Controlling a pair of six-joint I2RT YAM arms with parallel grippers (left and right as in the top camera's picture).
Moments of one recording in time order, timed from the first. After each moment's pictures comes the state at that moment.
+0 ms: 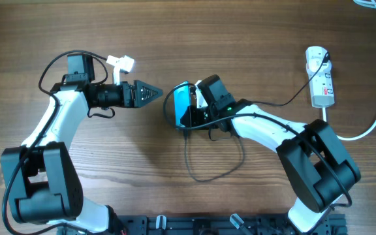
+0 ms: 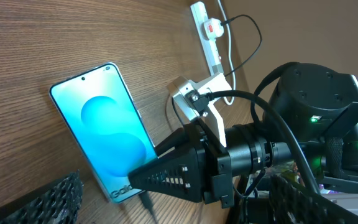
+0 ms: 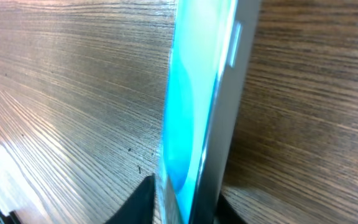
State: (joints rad) left arm 0.09 1.71 1.06 -0.58 1.13 0.10; right arm 0.60 1.86 0.99 -0.16 -0.42 0.57
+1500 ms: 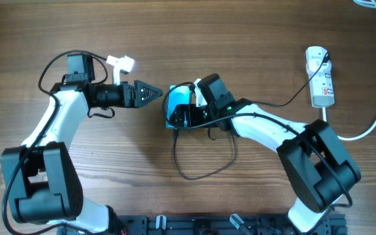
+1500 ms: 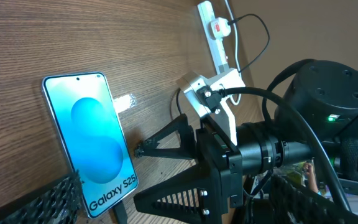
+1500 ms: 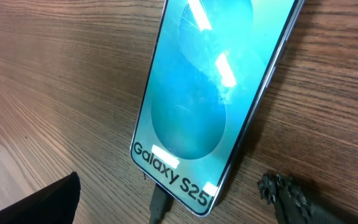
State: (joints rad) left arm 0.09 1.71 1.06 -0.58 1.10 0.10; right arm 0.60 1.86 1.00 -0.15 -0.41 0.55
